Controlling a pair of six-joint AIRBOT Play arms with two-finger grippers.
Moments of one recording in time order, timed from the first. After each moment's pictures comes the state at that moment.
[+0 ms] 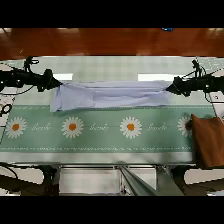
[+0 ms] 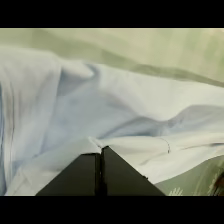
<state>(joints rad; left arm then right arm) 0.27 -1.70 1.34 0.73 -1.16 -1.32 -0.31 -1.64 1.23 -0.81 1.09 1.23</state>
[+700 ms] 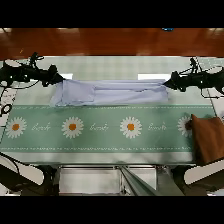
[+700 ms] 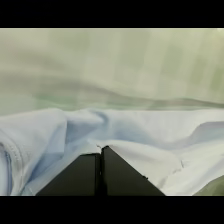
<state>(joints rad) 0.25 -1.85 1.50 0.73 -1.10 -1.32 -0.31 -1.80 1.37 -0.73 1.06 1.24</state>
